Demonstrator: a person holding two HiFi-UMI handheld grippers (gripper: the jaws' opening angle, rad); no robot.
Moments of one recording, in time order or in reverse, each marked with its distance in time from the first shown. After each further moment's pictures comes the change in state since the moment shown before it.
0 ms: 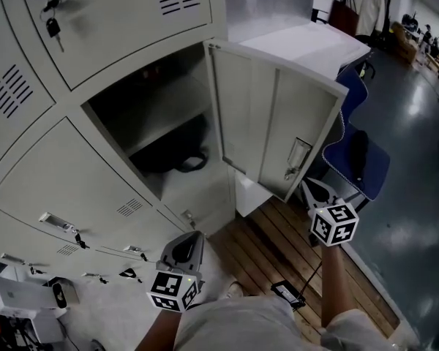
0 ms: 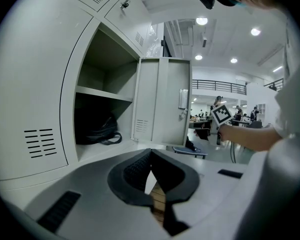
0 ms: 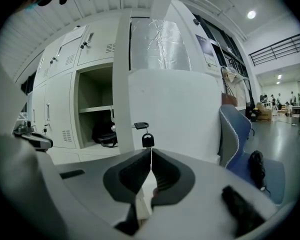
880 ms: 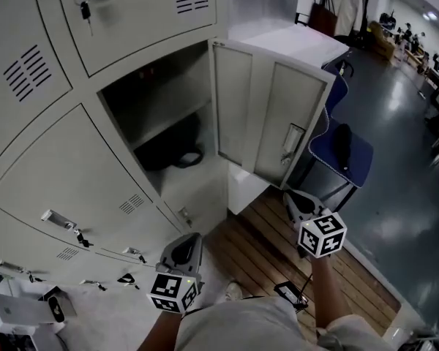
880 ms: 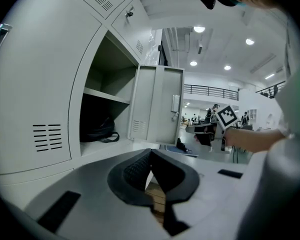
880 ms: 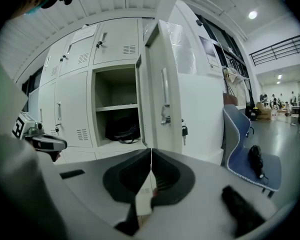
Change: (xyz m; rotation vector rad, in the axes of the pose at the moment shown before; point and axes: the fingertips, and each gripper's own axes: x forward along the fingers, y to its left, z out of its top) left arm -0.040 0.003 -0.010 -0.017 -0.036 -0.091; right arm -0.045 0.086 -0.013 -0.010 0.020 0.000
